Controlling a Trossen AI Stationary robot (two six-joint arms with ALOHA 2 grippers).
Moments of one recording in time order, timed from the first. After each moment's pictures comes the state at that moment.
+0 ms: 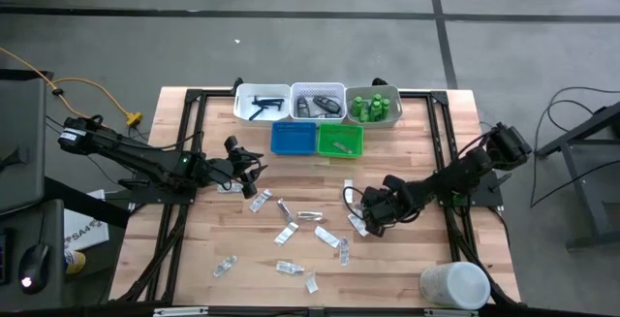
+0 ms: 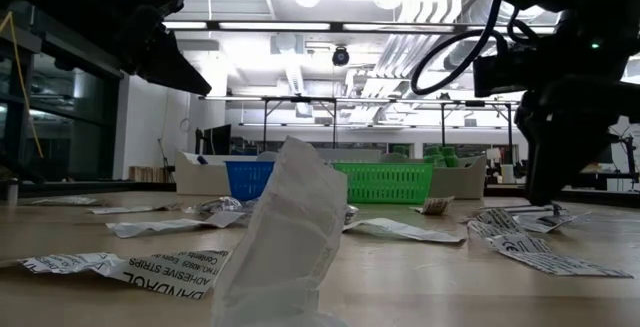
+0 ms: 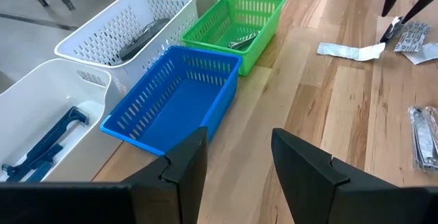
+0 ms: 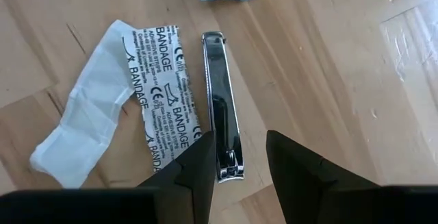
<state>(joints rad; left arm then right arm) -0.20 0.91 0.46 -0.05 -0.64 -0.21 0.41 1.58 0.80 -0.61 0.29 0.84</state>
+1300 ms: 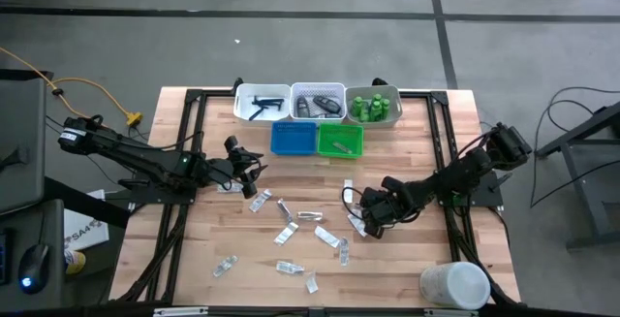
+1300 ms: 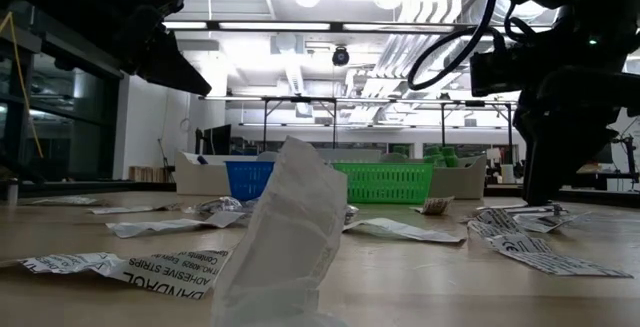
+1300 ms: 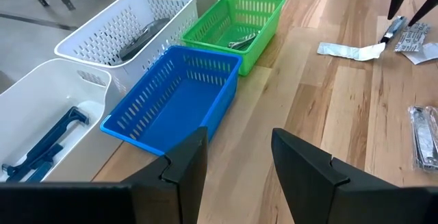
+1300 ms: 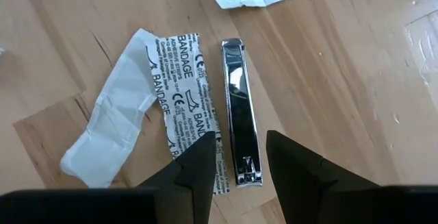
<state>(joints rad) -0.20 0.91 0.46 -0.05 -0.64 -0.21 0.41 1.58 0.80 -0.56 0.26 0.85</state>
